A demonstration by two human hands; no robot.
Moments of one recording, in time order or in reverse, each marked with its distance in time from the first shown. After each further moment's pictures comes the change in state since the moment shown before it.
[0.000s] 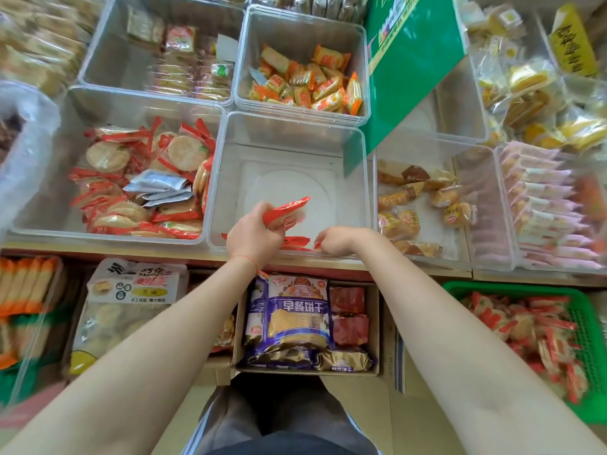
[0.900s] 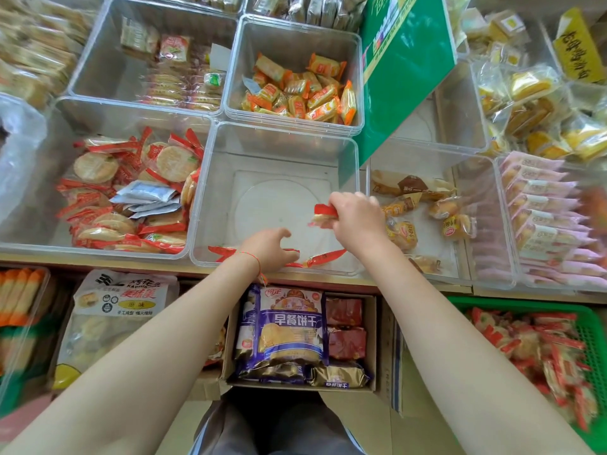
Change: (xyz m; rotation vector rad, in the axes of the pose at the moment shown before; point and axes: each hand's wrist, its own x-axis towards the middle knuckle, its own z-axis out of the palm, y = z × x) left_hand 0.031 0.020 0.028 0.266 -0.509 0.035; right_hand 0.002 0.043 -0.022 -0.103 0.917 -0.134
